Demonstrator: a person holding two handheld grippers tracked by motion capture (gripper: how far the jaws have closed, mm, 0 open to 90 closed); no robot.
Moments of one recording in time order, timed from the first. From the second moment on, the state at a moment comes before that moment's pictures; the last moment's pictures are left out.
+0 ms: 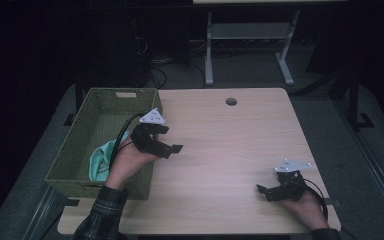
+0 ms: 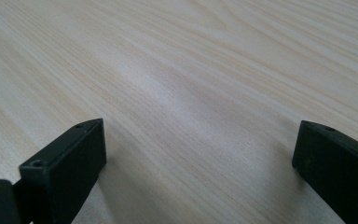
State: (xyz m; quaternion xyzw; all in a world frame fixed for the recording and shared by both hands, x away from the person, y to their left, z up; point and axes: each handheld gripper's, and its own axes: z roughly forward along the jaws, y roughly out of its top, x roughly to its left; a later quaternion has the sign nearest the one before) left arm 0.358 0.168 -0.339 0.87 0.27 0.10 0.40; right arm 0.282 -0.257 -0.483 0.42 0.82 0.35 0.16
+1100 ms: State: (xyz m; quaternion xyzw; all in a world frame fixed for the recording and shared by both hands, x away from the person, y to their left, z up) left arm 0.361 0.206 -0.333 0.85 0.30 0.12 0.41; right arm 0.282 -0.257 -0.483 0.42 0.82 0.35 0.16
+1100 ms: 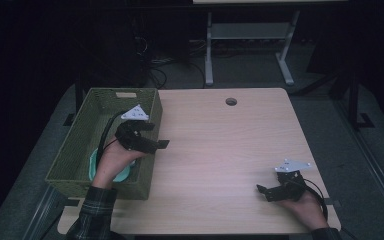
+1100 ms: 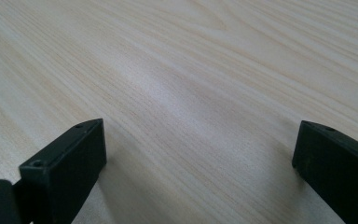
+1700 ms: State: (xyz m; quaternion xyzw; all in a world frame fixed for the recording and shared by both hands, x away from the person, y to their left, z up) left arm 0.355 0.245 -0.333 0.84 0.33 0.14 0.41; right arm 0.282 -0.257 -0.483 0.42 0.82 0.35 0.15
